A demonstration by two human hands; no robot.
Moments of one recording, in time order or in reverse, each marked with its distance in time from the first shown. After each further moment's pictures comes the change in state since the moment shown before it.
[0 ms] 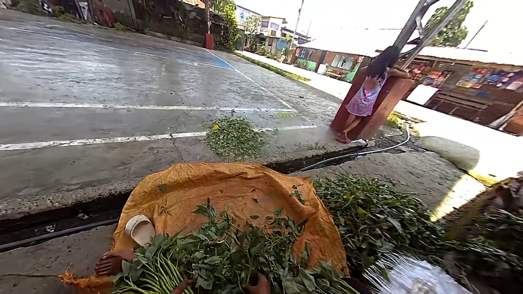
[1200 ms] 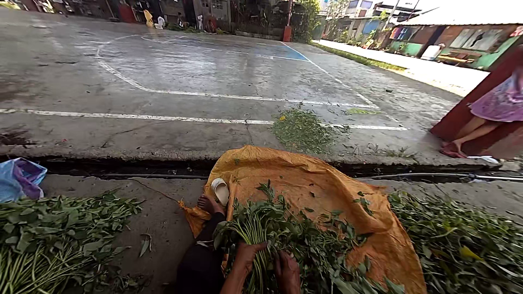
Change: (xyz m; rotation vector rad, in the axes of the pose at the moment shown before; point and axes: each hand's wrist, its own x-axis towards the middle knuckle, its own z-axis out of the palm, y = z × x) left_hand -0.016 0.000 0.011 0.121 0.031 -0.167; right_hand -0.074 -0.056 0.049 -0.175 0.175 -0.682
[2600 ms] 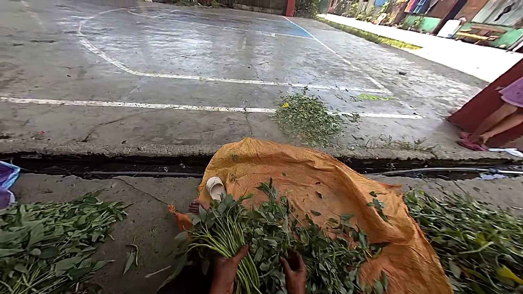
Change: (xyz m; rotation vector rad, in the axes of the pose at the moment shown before) left_hand 0.045 0.029 -0.015 -0.244 0.074 0.198; right_hand 0.079 0.067 0.061 0.759 0.232 0.305
